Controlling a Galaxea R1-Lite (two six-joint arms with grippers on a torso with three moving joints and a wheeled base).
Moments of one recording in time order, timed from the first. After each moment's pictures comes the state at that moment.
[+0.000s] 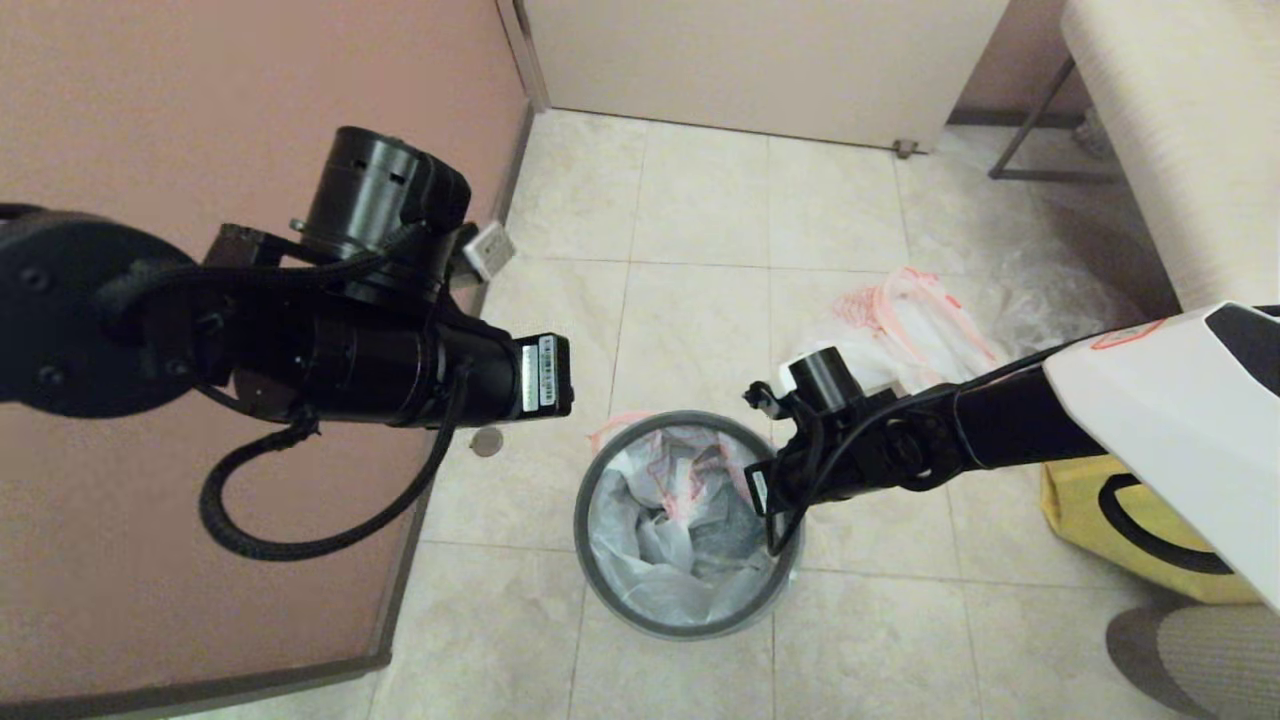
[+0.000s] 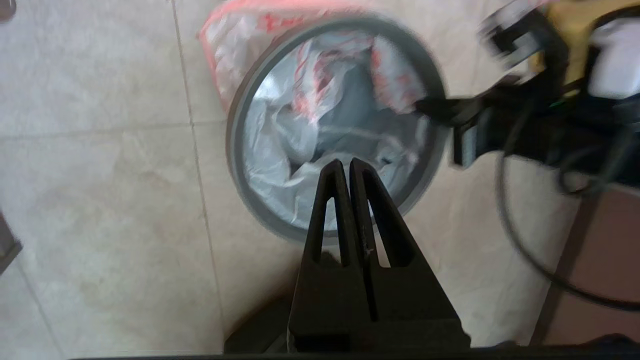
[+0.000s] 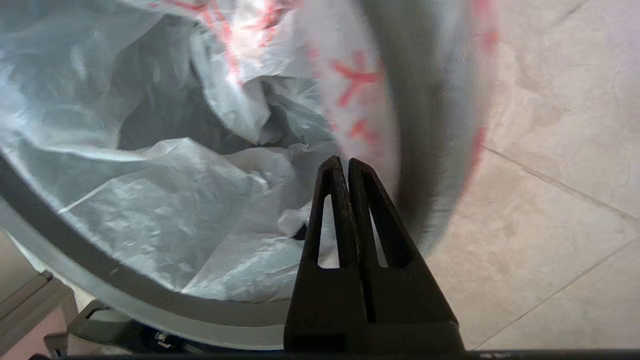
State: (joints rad) left arm -0.60 1.64 -1.33 0.31 0.12 -0.37; right arm 0.54 2.23 -1.53 0.11 -0.04 0.16
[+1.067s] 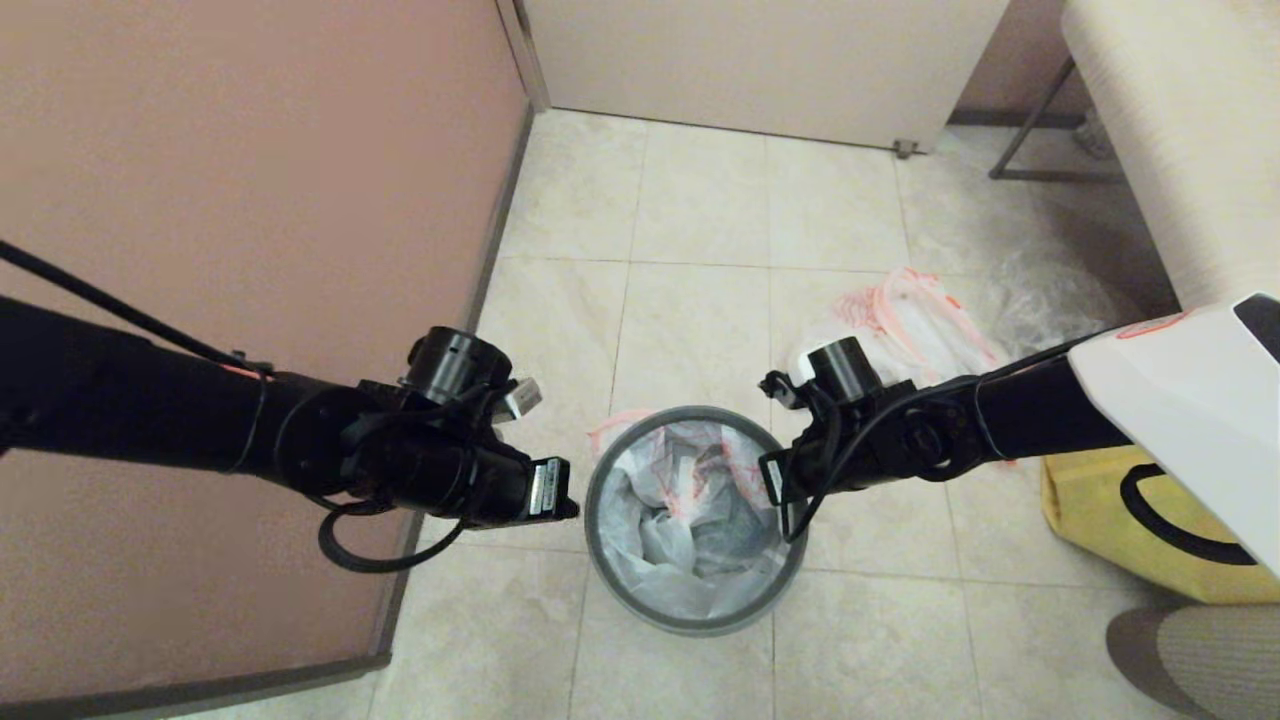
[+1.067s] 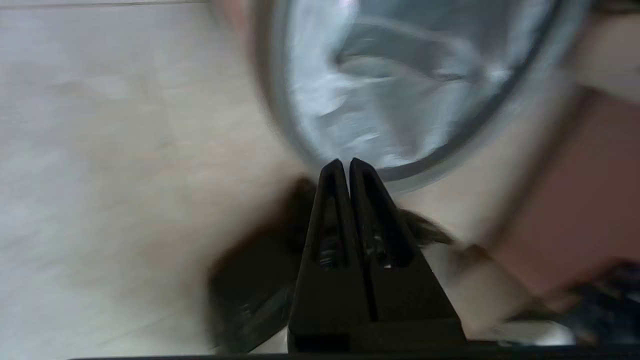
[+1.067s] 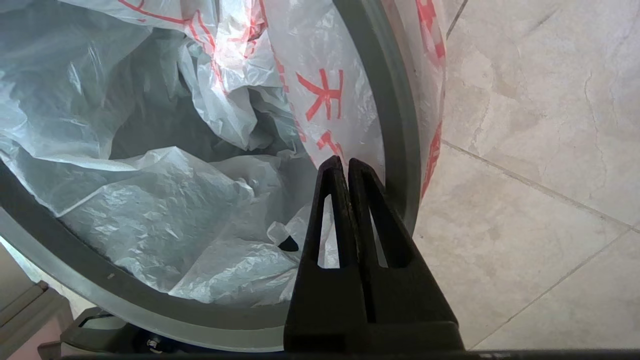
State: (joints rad) left arm -0.39 1.88 -1.10 0.10 -0.26 -0.28; right arm 0.51 2.21 -1.52 0.09 -0.03 0.14
